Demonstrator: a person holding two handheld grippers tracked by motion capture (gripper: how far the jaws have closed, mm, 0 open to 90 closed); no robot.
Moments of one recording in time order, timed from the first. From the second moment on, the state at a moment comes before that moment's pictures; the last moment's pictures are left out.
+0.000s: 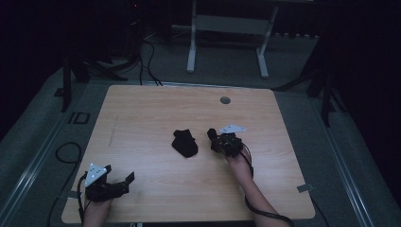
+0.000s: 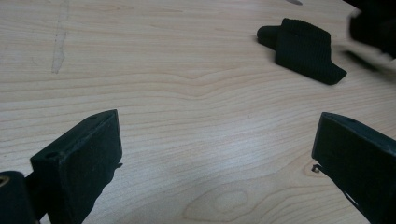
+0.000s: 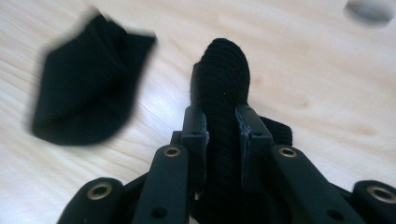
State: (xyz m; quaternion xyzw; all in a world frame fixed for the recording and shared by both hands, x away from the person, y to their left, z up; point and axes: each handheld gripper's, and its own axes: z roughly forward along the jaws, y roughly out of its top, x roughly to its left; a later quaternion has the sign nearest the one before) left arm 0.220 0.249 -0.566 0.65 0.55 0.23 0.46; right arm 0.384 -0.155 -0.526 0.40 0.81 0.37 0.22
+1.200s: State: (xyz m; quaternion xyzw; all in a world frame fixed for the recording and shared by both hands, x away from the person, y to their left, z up) left arm 0.219 0.230 -0.564 0.68 0.51 0.24 0.47; right arm 0.275 -0.145 -0.563 0.39 0.83 0.36 0.18
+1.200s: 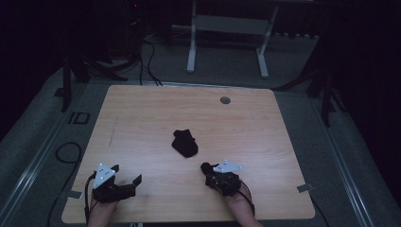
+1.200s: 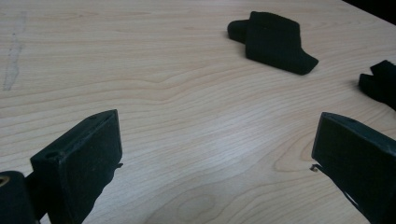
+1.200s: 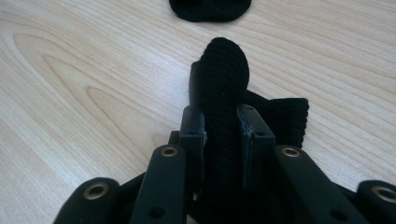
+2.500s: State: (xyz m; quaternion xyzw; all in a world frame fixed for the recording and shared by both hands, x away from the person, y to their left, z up) left arm 0.248 0.138 -0.544 0.76 0.37 0.10 0.52; right arm 0.266 -0.165 -0.498 0.33 0.83 0.43 0.17
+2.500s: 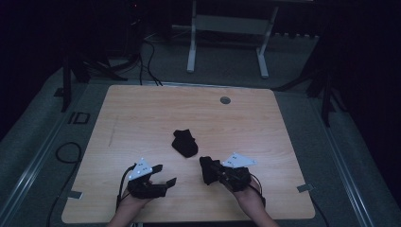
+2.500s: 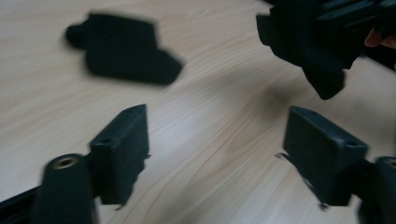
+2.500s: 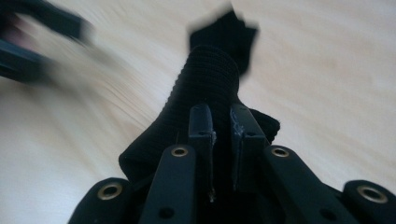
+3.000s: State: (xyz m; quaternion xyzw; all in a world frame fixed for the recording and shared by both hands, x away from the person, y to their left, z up) left arm 0.263 0.093 -0.517 0.79 0.24 0.03 0.56; right arm 0.237 -0.162 -0.479 0.28 0.83 0.46 0.15
